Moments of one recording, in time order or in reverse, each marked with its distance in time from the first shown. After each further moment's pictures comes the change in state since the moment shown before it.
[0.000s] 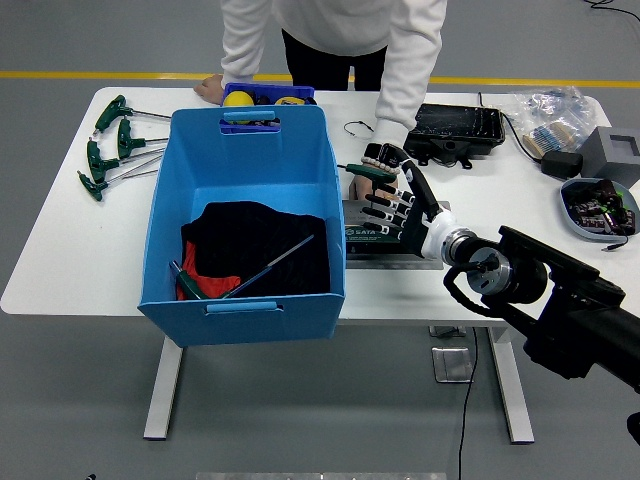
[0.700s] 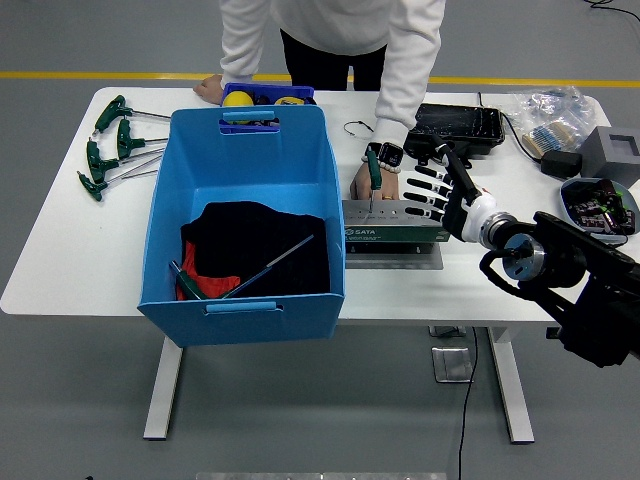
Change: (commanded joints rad) left arm 0.009 0.004 -0.011 0.003 0.007 -0.001 0.001; right arm 0.008 -0.099 0.060 0.012 -0.130 -0.015 -0.041
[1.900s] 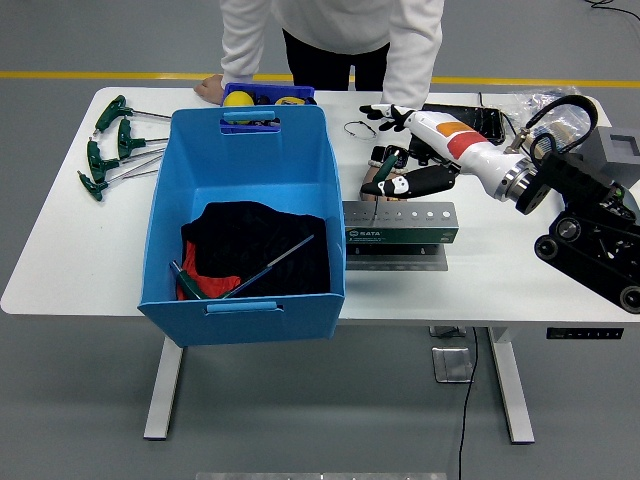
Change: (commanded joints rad) left arm 0.015 0.004 -0.002 0.004 0.009 -0.001 0.004; right arm 0.153 -0.175 -0.197 0.230 -1.423 0.028 0.333
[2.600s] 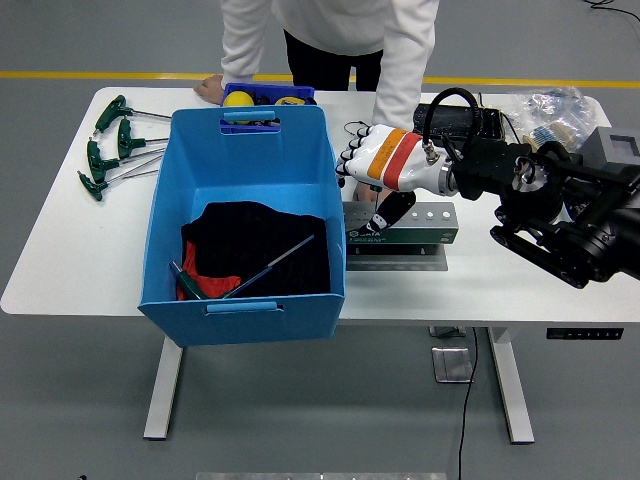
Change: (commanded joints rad) left arm -0.021 0.009 -0.011 -0.005 0.018 0.015 -0.003; right arm 0.188 0.190 -0.200 -0.281 -0.578 0.027 0.030
